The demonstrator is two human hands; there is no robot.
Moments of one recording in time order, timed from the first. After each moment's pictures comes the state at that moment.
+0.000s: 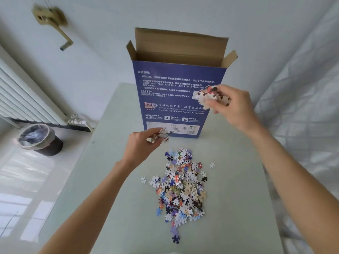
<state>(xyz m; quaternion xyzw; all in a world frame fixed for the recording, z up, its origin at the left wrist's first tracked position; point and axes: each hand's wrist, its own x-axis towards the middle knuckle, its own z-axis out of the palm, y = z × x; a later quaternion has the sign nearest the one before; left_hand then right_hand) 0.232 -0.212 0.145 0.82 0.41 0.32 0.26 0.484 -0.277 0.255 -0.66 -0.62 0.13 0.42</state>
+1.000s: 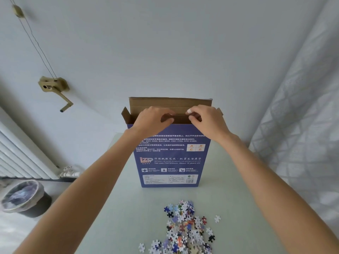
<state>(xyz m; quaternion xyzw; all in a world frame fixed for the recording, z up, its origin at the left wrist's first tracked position) 0.334 -0.061 0.293 0.92 0.30 0.24 0.08 0.514 -0.158 0.286 -0.69 -0.65 -0.05 0.32</state>
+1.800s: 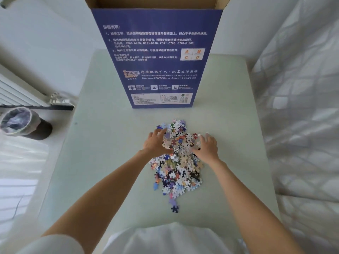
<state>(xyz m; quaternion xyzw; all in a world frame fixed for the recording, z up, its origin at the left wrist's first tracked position) 0.289 -0.225 0.003 0.83 0.45 -0.14 0.31 0.464 -0.345 -0.021 -0.85 -0.43 0.29 0.03</state>
